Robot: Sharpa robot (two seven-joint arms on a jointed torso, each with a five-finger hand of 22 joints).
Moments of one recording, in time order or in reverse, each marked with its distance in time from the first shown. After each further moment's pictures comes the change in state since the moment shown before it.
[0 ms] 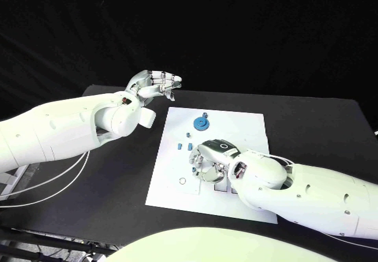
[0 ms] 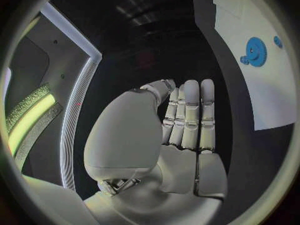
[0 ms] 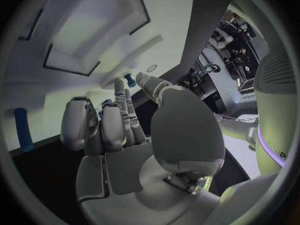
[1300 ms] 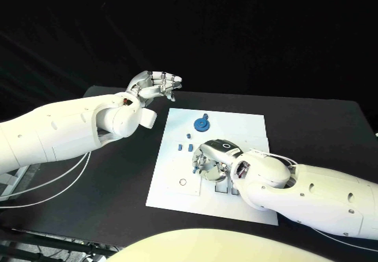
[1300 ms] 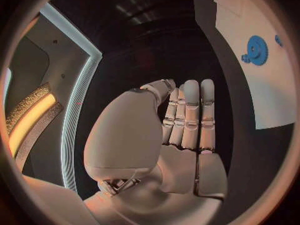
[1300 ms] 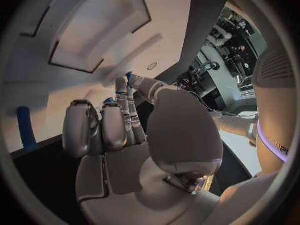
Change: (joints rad) left arm 0.000 0.002 0.000 -0.001 0.009 -0.013 0.009; left_hand 0.003 -0.003 0.003 0.003 0.000 0.000 0.000 -0.005 -0.002 0.011 -0.004 0.000 0.003 0.000 0.000 0.000 0.000 0.000 0.000 0.000 0.004 0.001; right arm 0.010 -0.010 0.000 -0.001 0.035 0.001 0.019; right_hand 0.065 0.079 0.073 -0.030 0.010 0.118 -0.028 0.086 0.025 0.119 -0.030 0.011 0.014 -0.003 -0.011 0.004 0.039 0.000 0.018 -0.018 0.077 0.001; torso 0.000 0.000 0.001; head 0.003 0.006
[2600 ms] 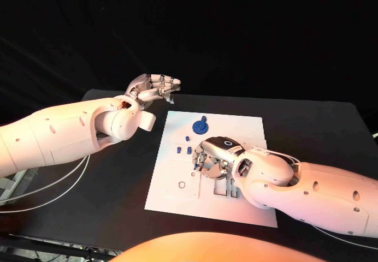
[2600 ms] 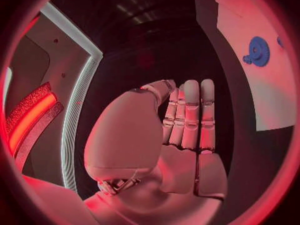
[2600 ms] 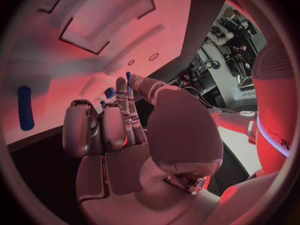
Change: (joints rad) left arm 0.000 0.001 0.001 0.003 0.007 -0.001 0.006; left_hand 0.004 0.004 0.000 0.000 0.000 0.003 -0.003 0.000 -0.001 0.000 0.000 0.000 0.000 0.004 -0.004 0.000 0.000 0.000 0.000 0.000 0.000 0.001; right arm 0.027 -0.018 0.002 0.016 0.012 -0.022 0.009; right_hand 0.004 -0.004 0.000 0.000 -0.004 -0.002 0.001 0.001 -0.001 0.000 0.000 0.000 0.000 0.000 0.000 0.000 0.000 0.000 0.000 0.000 0.000 0.000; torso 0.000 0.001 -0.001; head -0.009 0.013
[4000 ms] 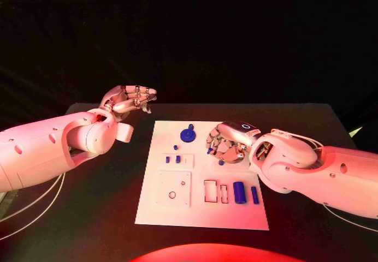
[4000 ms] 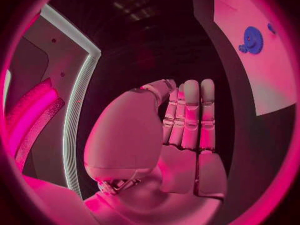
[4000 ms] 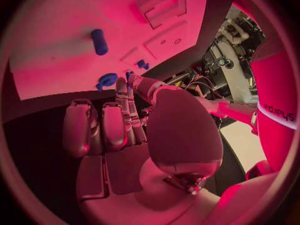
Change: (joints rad) left arm 0.000 -0.046 0.002 0.005 0.008 0.001 0.000; left_hand 0.004 -0.004 0.000 0.000 0.000 0.007 0.000 0.000 0.000 0.011 -0.003 0.000 0.001 0.003 -0.004 0.000 0.000 0.000 0.004 -0.004 0.004 0.002; right arm 0.117 -0.177 0.014 0.064 0.031 -0.028 0.012; right_hand 0.010 0.008 0.003 -0.003 -0.004 0.008 -0.001 0.001 -0.001 0.000 0.000 0.000 -0.001 0.000 0.000 -0.004 -0.001 0.000 0.000 0.000 0.000 0.000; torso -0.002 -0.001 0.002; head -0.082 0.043
